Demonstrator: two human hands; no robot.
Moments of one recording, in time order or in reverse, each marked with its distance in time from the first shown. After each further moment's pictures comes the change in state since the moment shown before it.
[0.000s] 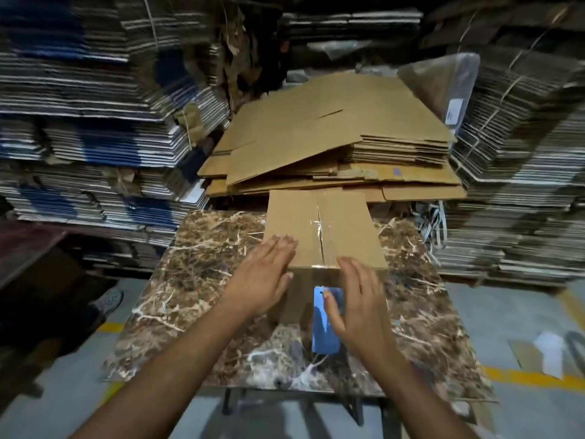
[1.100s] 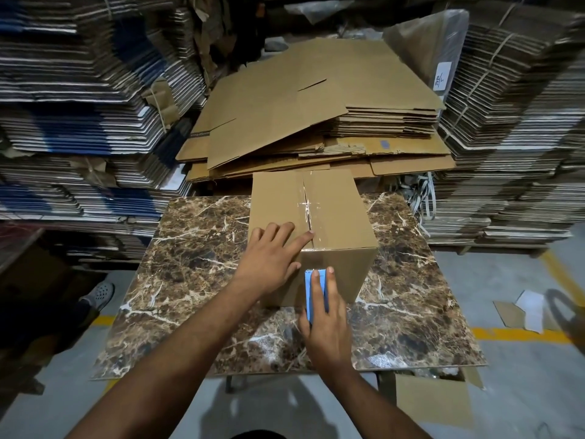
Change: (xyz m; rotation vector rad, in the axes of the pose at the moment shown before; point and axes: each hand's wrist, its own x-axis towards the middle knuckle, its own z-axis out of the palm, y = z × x) left_hand 0.038 0.006 0.030 0.325 0.012 0.191; right_hand -0.058 -0.023 0.077 0.036 -0.176 0.358
